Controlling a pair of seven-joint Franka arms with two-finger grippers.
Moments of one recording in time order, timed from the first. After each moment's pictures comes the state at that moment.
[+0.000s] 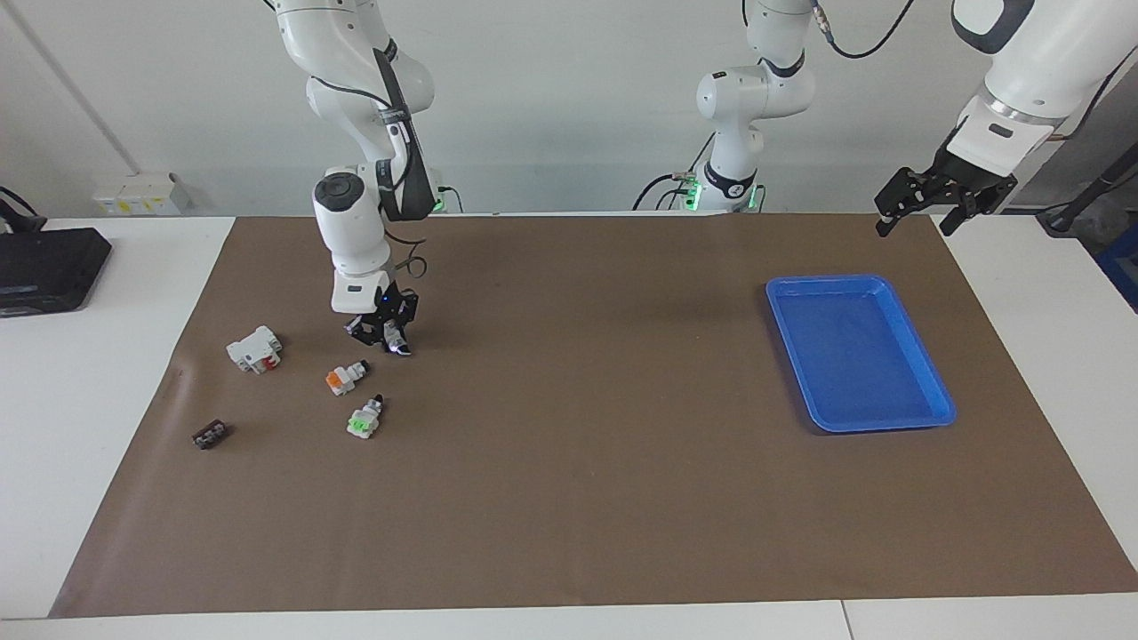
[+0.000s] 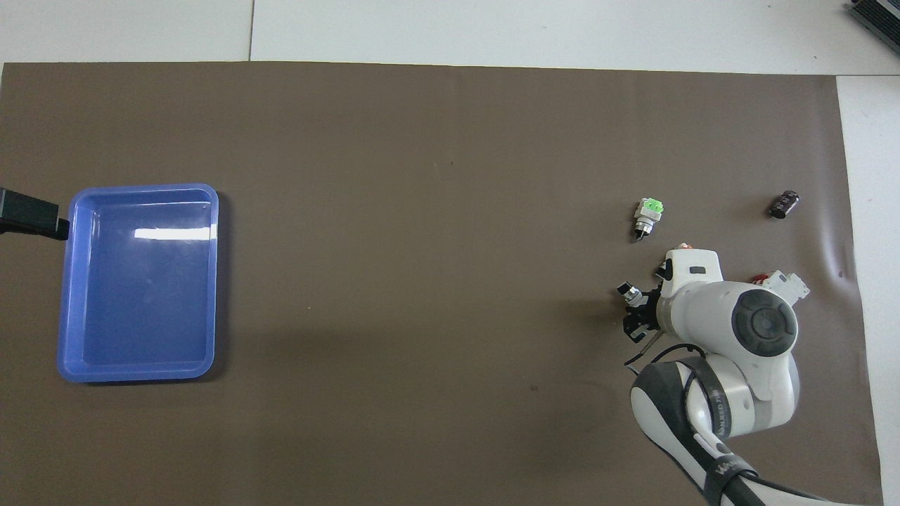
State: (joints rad) left arm 0.06 0.00 -0.04 -1.52 -0.02 1.50 0.07; right arm 0.21 0.00 -0.05 -2.49 -0.08 2.59 -0.61
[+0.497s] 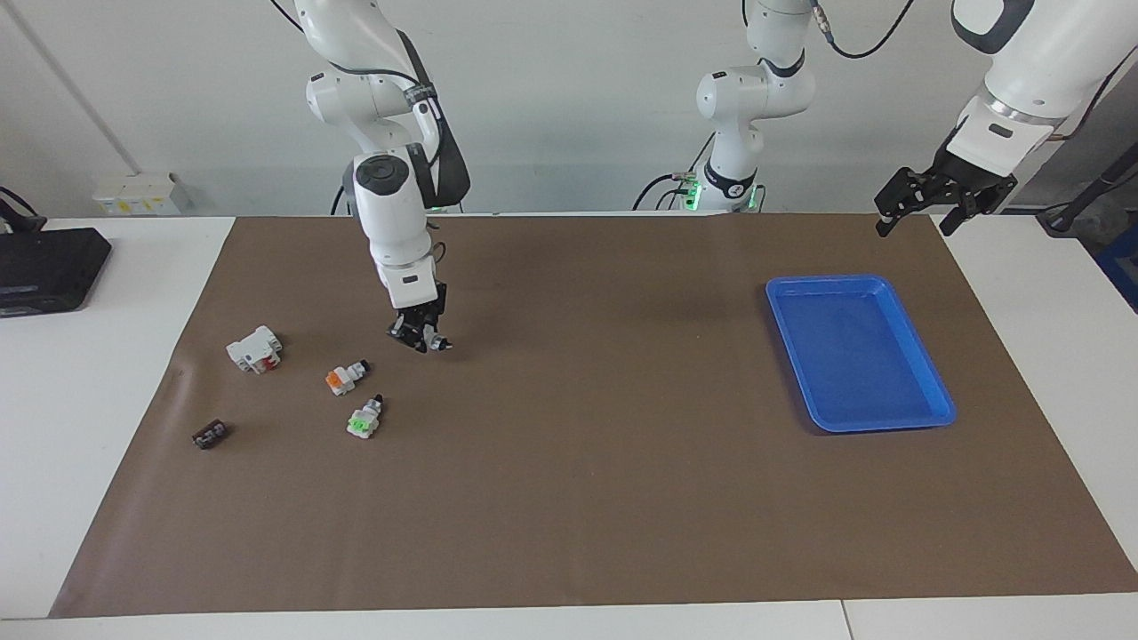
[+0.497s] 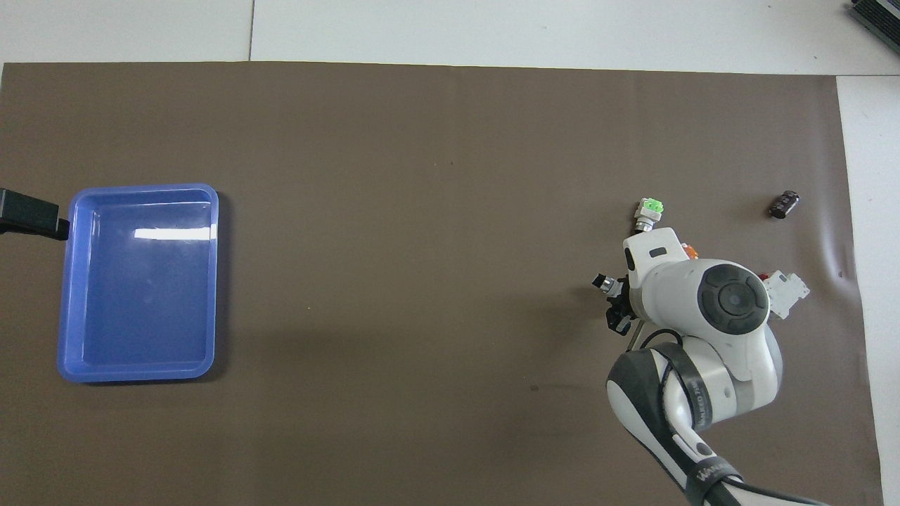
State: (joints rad) left arm 0.06 0.00 -0.04 -1.52 -0.02 1.50 0.07; right arm 0.35 0.02 0.00 -2.28 0.09 2.47 -0.88
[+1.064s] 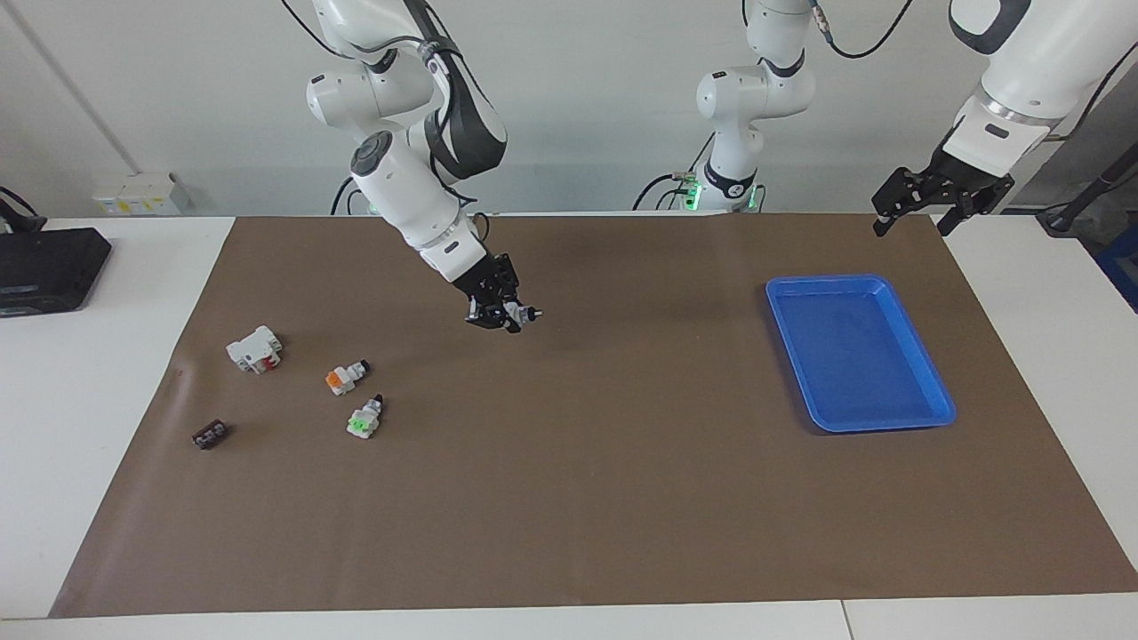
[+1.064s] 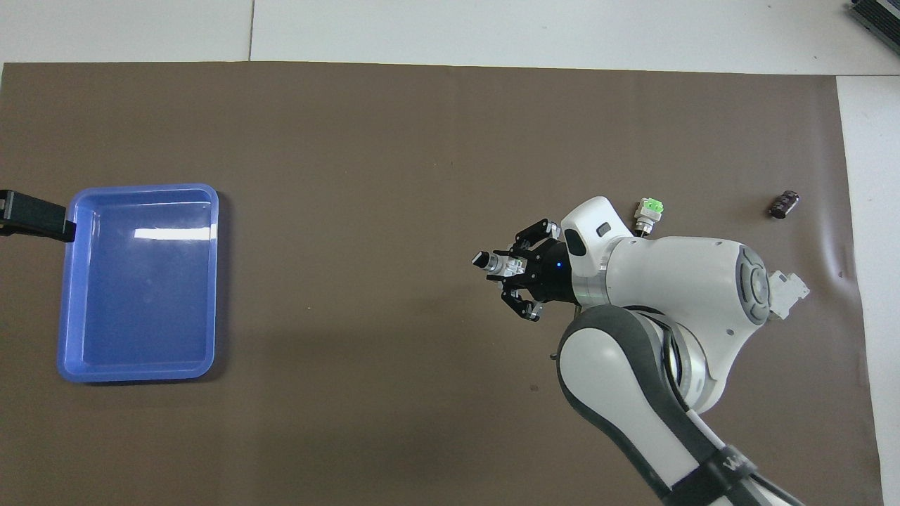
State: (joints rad) left arm 0.06 0.00 -0.05 -1.53 -0.02 1.49 0.07; right arm 0.37 0.02 0.06 -2.17 0.86 2.47 -1.48
